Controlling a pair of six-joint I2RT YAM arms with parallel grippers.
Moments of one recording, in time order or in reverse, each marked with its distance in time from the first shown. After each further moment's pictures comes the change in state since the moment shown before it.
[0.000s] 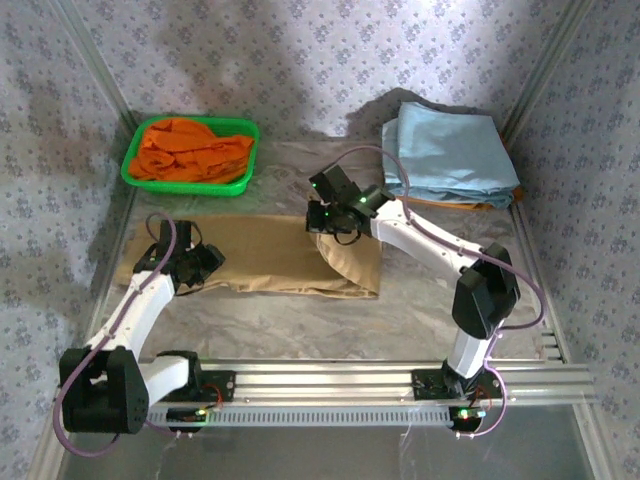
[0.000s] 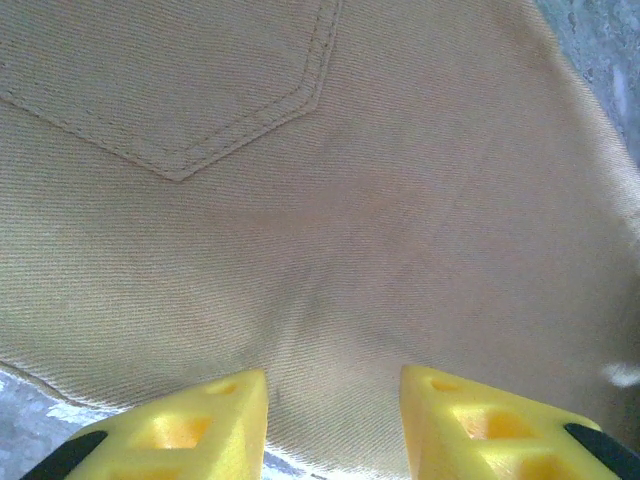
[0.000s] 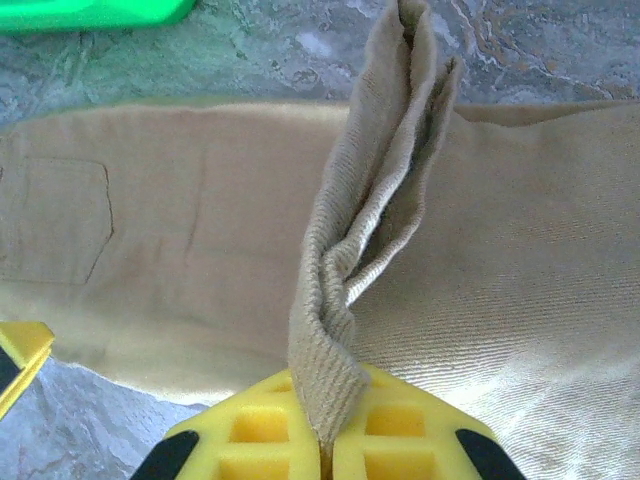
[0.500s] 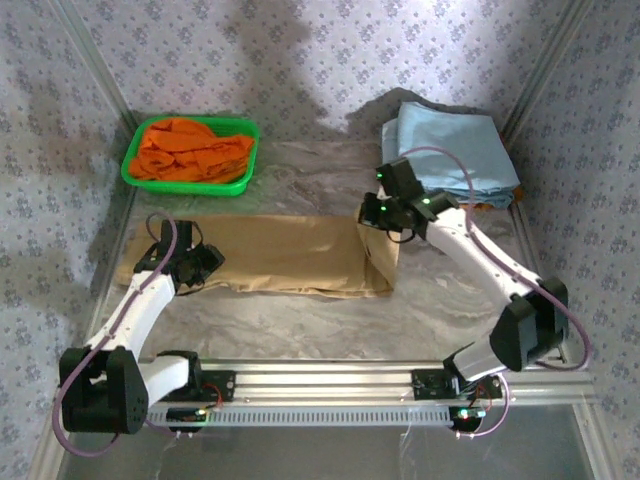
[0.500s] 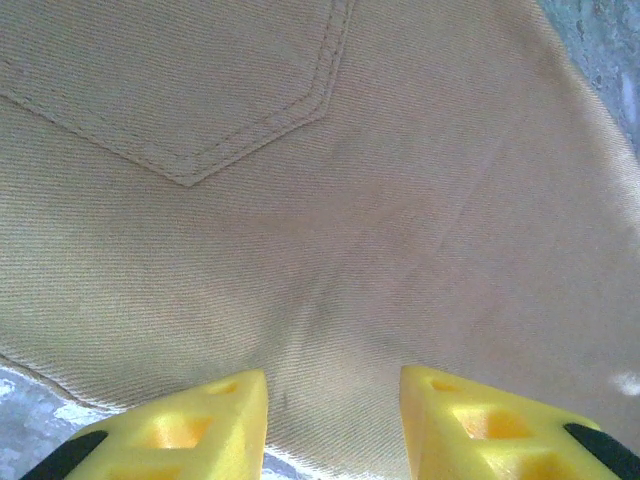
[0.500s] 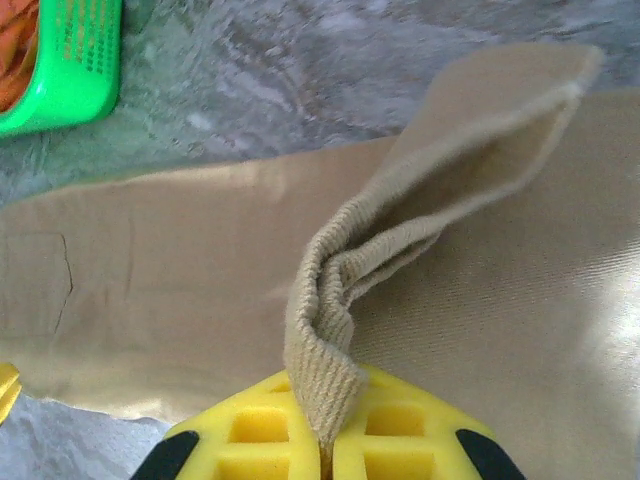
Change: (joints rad) left arm -0.008 0.000 0.000 -0.001 -0.026 -0.006; right arm -0.227 -0.253 -0.220 -0.010 -0.081 -0.063
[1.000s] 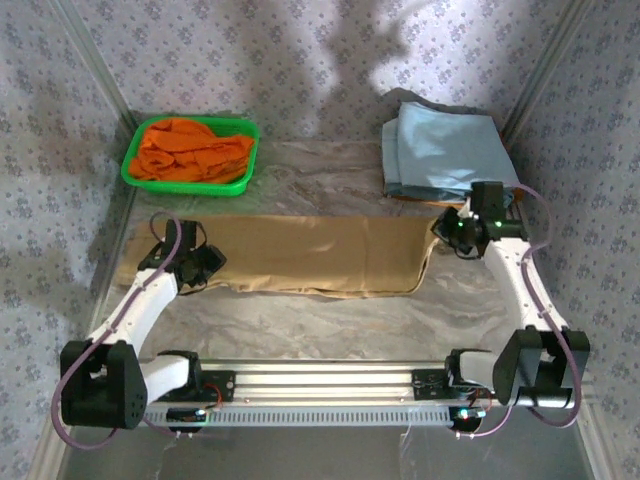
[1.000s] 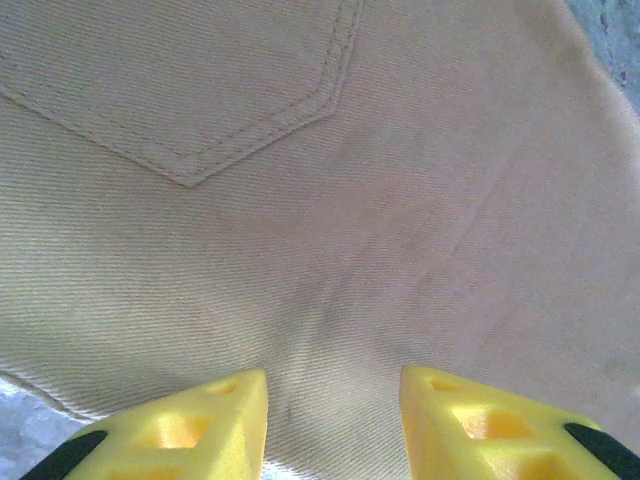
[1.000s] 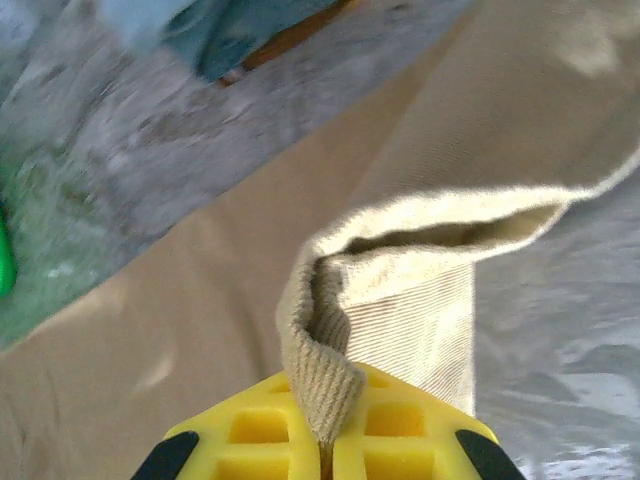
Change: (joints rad) left arm -0.024 0.023 -0.003 0.012 -0.036 -0.017; right arm -0.521 -0.276 -0.334 0.023 -0.177 -0.065
